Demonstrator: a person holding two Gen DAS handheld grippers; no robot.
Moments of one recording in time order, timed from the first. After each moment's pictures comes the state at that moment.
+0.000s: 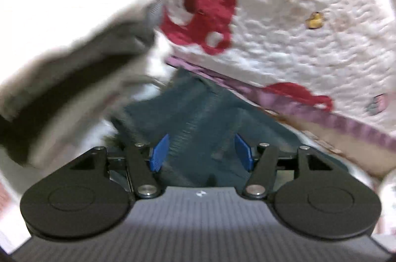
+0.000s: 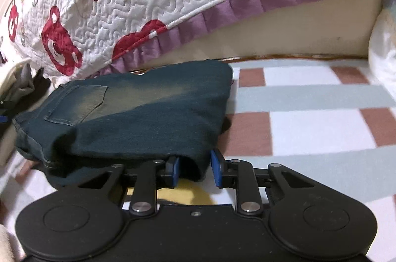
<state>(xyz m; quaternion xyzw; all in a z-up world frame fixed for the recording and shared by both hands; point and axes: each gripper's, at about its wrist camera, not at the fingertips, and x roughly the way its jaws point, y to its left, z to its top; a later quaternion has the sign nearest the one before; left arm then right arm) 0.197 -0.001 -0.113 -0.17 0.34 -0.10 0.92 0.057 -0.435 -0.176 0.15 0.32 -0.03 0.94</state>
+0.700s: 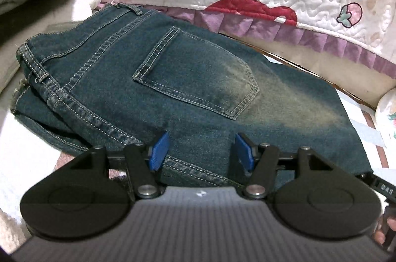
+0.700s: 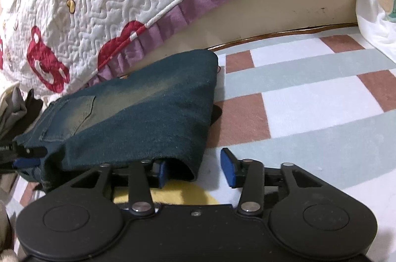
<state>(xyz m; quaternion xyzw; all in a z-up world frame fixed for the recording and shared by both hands) 0.189 -0.079 -0.178 -0.07 0.40 -0.18 0.90 0.066 -0.441 -0.194 0.21 0.31 -0.04 0.93</state>
